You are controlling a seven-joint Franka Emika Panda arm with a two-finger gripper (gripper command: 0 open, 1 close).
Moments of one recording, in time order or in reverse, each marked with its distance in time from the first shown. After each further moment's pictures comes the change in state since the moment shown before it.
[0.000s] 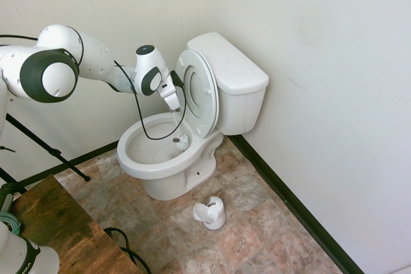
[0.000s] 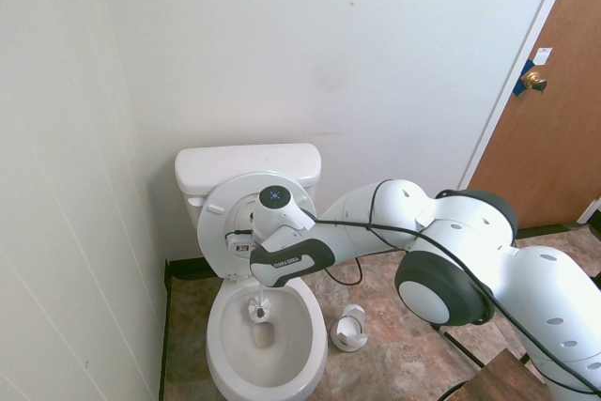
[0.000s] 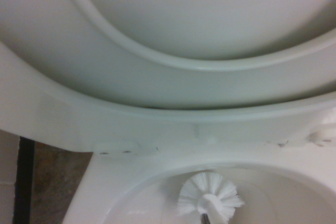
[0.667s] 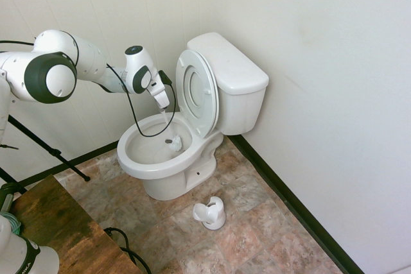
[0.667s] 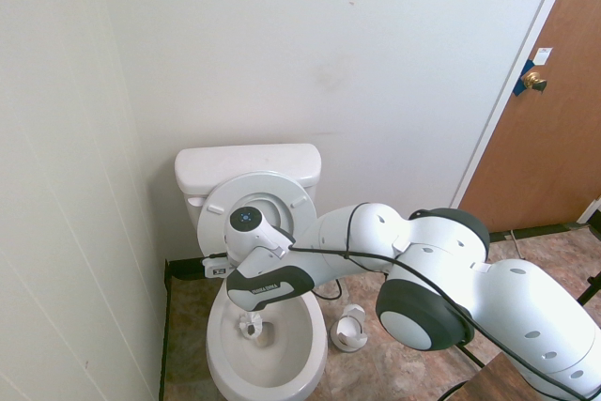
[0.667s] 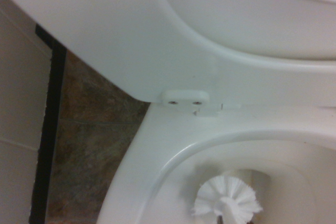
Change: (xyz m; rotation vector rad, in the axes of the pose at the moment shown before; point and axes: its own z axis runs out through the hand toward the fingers) arm -0.073 -0.006 0.010 -0.014 -0.015 -0.101
